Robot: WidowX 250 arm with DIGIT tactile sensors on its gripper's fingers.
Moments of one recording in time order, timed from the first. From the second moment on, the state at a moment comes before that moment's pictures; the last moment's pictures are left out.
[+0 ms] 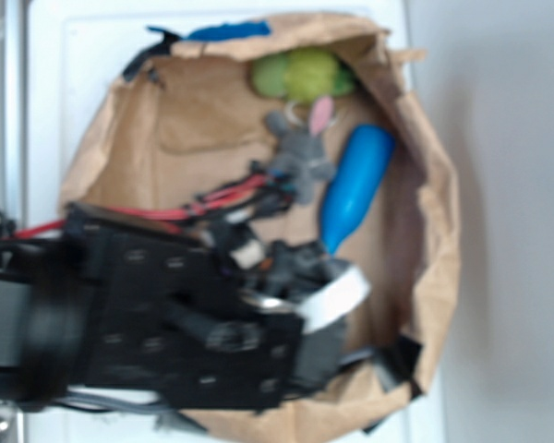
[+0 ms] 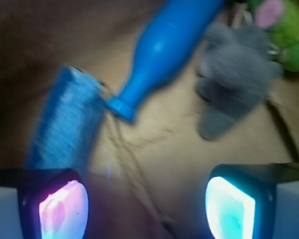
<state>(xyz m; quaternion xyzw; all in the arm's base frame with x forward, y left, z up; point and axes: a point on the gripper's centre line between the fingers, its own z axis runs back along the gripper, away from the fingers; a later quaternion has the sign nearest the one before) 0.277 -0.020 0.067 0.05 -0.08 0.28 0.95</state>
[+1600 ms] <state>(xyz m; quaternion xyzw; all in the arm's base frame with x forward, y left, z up) 0.302 -0.034 0.053 -0.03 -0.05 0.31 0.95</state>
